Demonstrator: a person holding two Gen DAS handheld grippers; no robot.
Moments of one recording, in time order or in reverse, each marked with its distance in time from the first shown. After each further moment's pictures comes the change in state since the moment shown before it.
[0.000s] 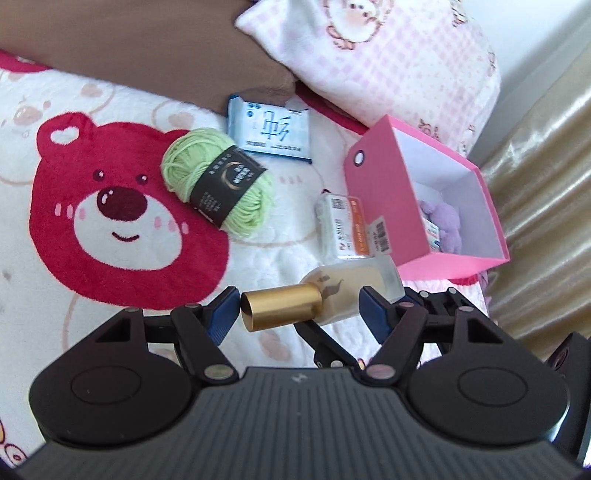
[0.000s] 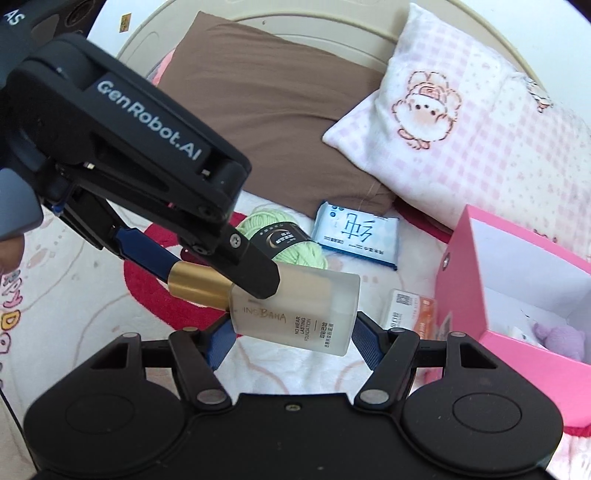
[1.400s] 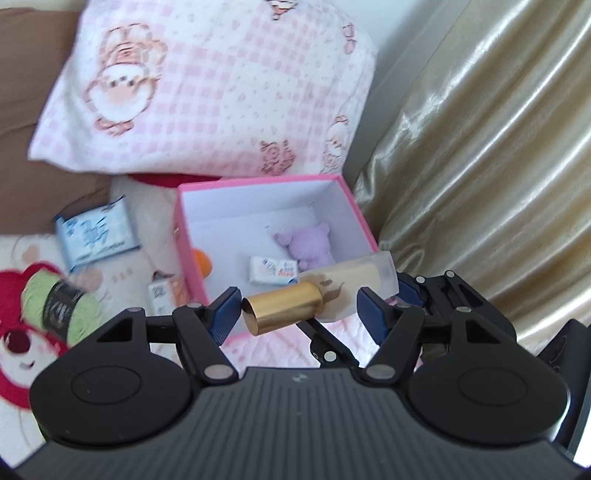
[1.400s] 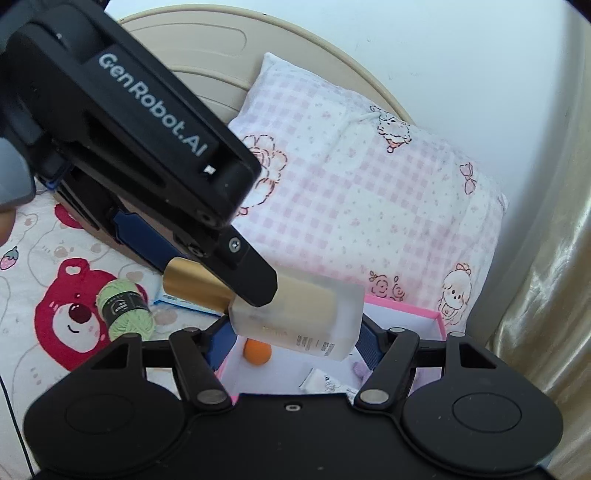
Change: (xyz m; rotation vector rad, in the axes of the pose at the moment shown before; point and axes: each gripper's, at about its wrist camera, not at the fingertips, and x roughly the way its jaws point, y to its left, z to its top) left arm 0.007 -0.210 0.100 0.261 0.063 -0.155; right arm -0.108 -0.167 0.065 0.042 -0.028 -0.263
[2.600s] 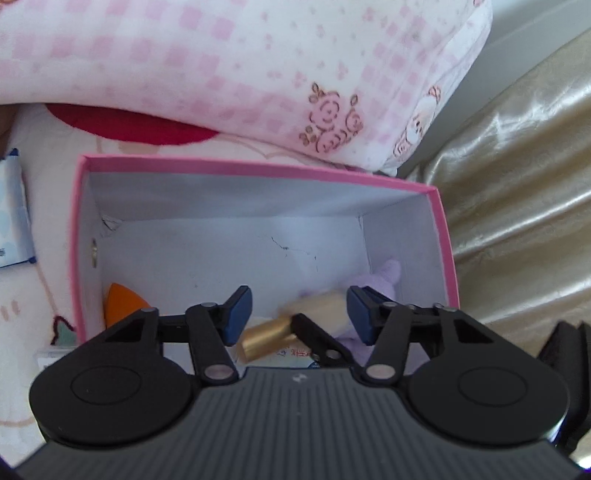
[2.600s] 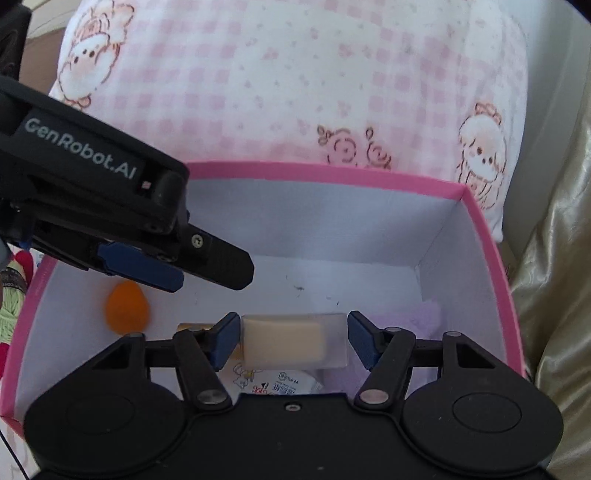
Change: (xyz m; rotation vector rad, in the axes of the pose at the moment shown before) left arm 0.240 0.068 0.048 -0.265 0.153 -0.020; right arm 0.217 -0.099 -0.060 0.236 0.365 0.082
